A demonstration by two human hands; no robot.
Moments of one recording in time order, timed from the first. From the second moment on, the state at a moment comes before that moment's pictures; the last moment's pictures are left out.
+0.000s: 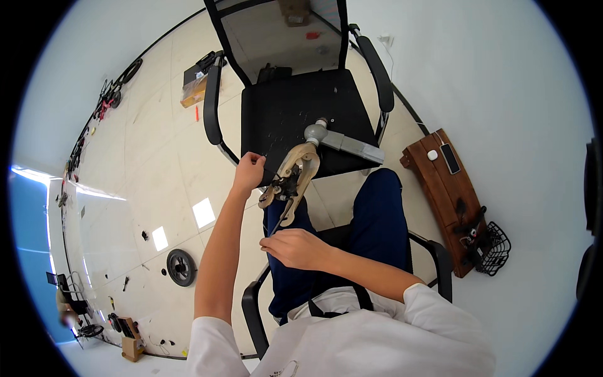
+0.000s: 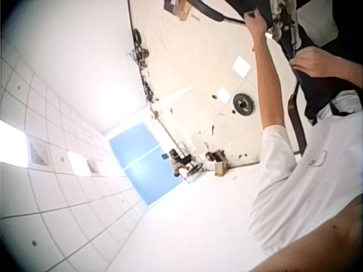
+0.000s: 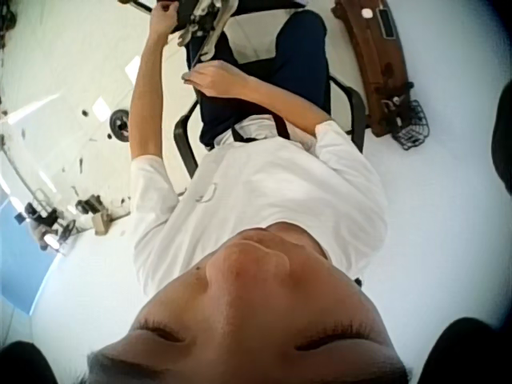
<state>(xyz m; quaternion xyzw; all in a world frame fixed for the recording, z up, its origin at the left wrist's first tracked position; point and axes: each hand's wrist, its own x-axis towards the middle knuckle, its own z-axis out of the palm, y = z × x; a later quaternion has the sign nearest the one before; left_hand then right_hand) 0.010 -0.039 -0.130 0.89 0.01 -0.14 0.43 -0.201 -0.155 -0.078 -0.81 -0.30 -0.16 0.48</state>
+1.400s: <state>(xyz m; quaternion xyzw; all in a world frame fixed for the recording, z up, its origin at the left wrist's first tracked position) -0.013 -0.142 -0.076 0.86 -0.34 -0.14 0.35 -0.135 -0.239 -0.152 -0.16 0.33 0.02 0.93</state>
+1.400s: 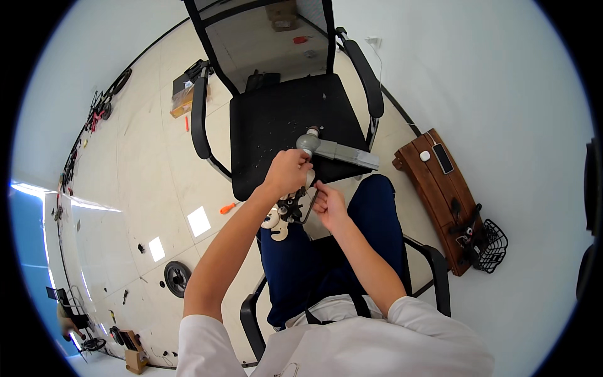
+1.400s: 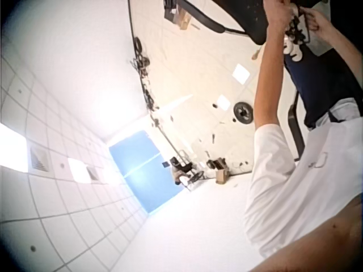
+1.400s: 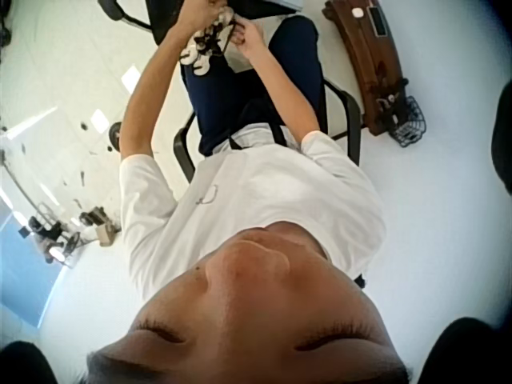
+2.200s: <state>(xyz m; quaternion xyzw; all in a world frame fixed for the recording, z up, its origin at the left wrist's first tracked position) -0.037 -0.108 -0.050 0.83 -0.33 -0.12 0.43 -0.169 -0.220 -0.137 -0.89 -0.07 -0.29 0.36</state>
